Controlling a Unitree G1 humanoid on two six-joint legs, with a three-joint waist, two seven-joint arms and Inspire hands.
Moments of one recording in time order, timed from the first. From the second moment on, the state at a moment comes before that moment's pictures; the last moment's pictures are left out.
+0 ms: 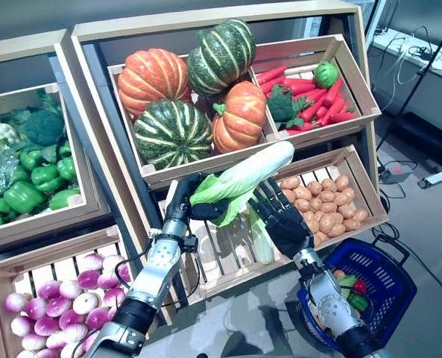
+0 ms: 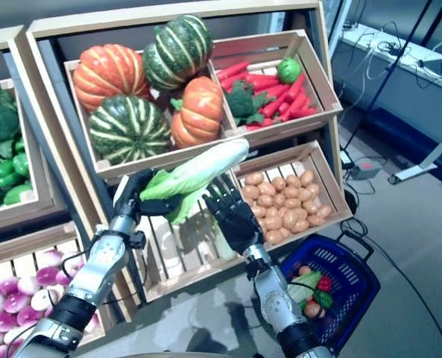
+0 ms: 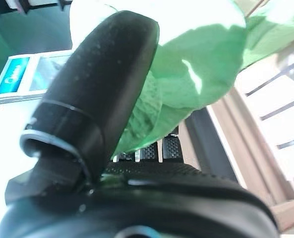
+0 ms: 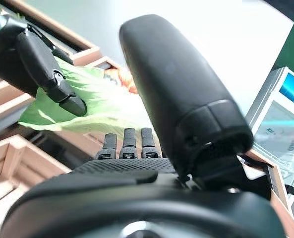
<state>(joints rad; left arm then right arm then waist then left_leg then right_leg) -0.24 0.37 -0.26 0.24 -0.27 -0.12 0.17 -0.09 -0.20 0.32 0.30 1.27 -0.15 0.42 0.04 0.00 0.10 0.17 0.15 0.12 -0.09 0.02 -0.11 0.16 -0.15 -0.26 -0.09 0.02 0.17</state>
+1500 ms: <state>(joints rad) -0.21 0.46 -0.31 0.21 0.45 -0.49 0.66 -0.16 -0.22 0.23 0.26 1.43 -0.20 0.35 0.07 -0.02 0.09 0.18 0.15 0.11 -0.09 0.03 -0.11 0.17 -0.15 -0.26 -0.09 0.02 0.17</state>
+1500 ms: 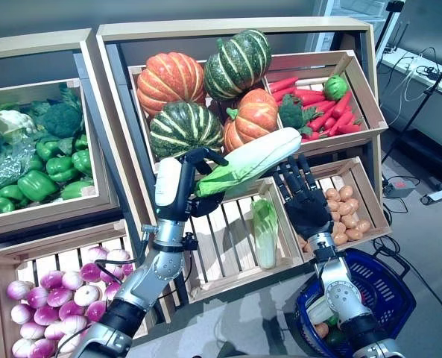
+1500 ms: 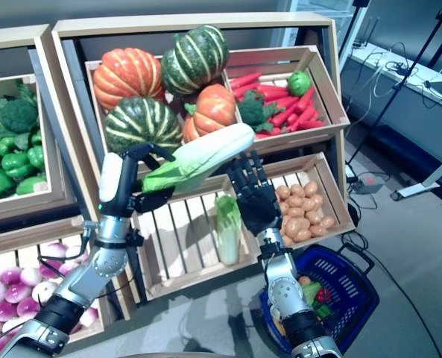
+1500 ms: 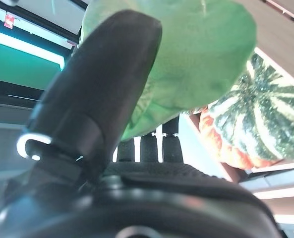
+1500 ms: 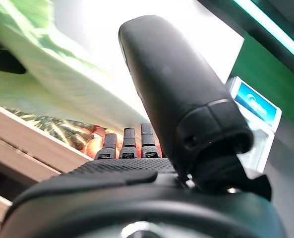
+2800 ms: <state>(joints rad) -0.21 0.49 -0.35 0.19 0.57 -0.59 0.72 -0.18 -0.17 0.21 0.27 1.62 -0.10 0.25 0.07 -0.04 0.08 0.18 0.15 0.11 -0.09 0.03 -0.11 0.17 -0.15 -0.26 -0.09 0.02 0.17</state>
